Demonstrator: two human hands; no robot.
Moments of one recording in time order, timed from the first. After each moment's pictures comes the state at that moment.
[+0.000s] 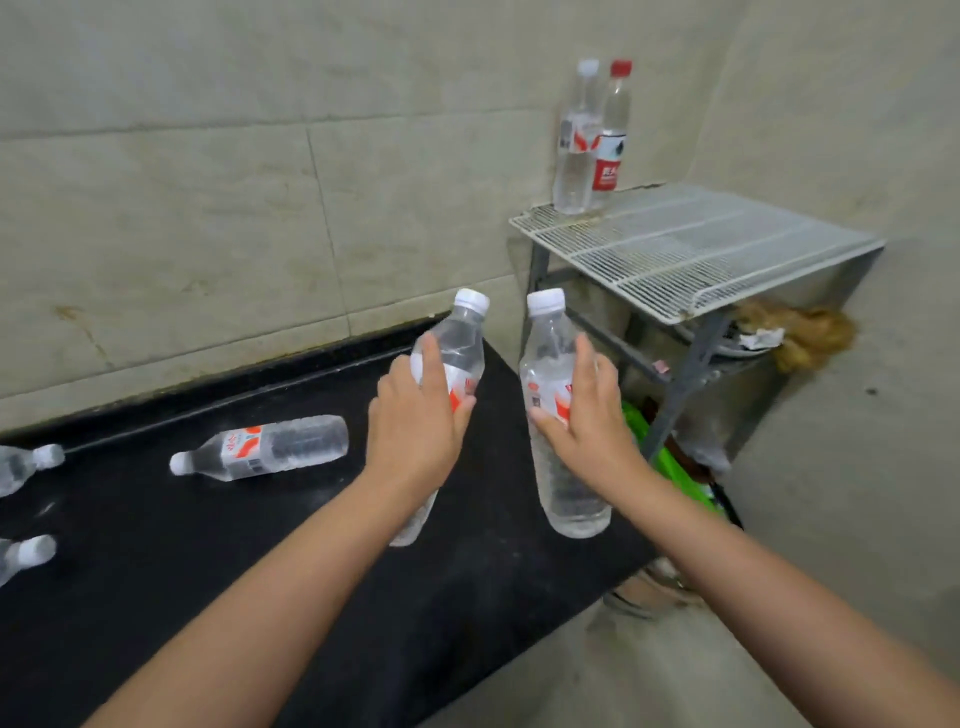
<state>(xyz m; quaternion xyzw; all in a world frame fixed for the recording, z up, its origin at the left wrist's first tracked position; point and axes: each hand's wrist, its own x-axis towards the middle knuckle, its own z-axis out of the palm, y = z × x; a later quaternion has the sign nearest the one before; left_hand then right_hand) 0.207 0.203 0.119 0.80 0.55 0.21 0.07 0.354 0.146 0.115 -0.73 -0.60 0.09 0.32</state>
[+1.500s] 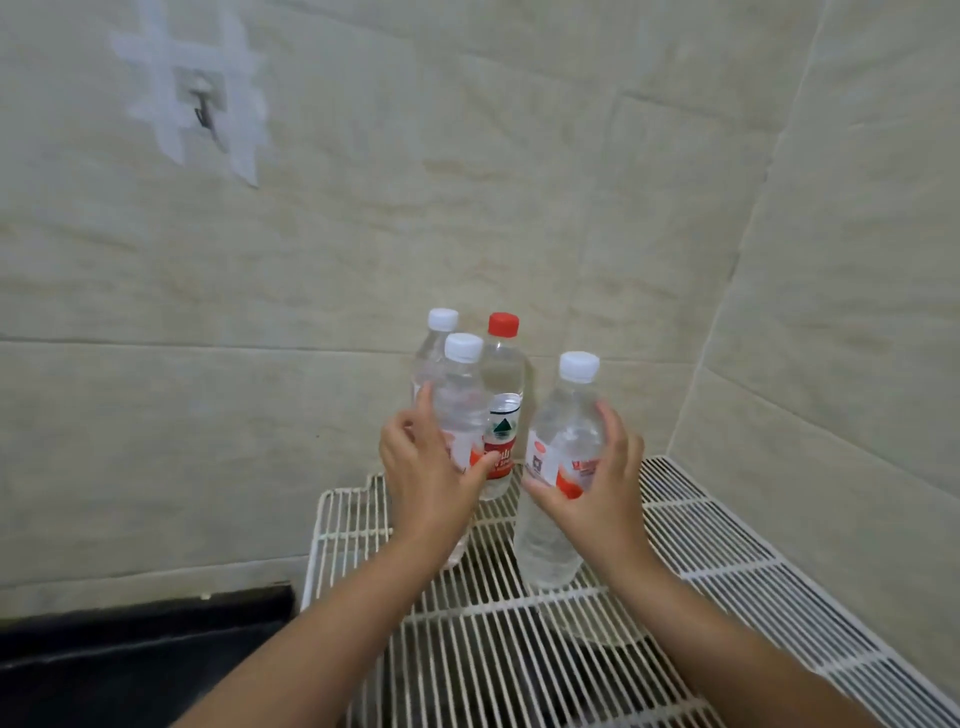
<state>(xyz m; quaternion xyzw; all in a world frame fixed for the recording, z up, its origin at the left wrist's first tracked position) 0.627 0.506 0.202 0.62 0.58 0.51 0.15 0.767 0.476 0.206 -0.60 -0.64 0.05 0.48</state>
